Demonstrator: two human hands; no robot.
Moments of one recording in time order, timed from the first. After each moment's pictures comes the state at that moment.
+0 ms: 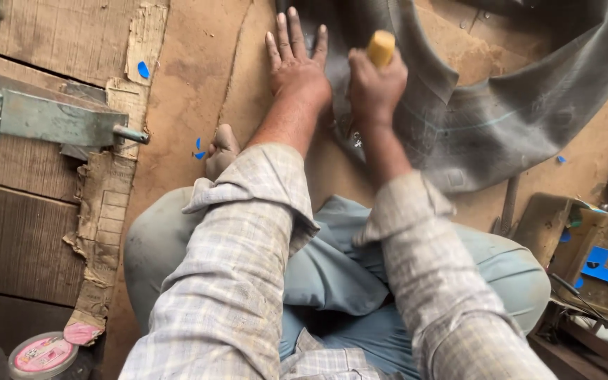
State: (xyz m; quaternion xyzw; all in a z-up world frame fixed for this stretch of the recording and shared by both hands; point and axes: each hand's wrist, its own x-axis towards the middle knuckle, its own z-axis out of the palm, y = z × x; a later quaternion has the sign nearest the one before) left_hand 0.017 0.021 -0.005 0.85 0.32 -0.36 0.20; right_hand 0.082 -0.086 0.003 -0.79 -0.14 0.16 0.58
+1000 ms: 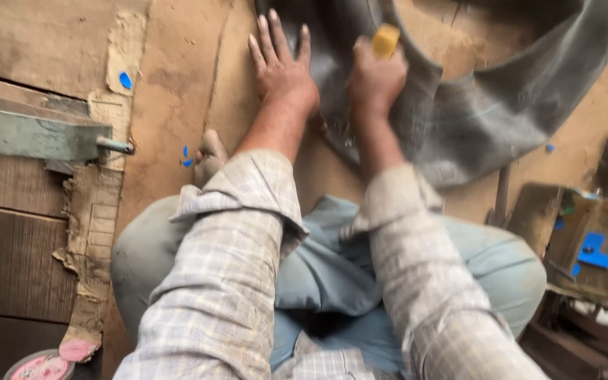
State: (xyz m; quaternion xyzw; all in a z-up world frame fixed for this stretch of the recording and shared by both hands) left_hand 0.014 0.015 0.001 0.86 0.33 -0.32 0.19; right_hand 0.113 -0.098 -0.034 -0.86 -0.10 0.01 0.49
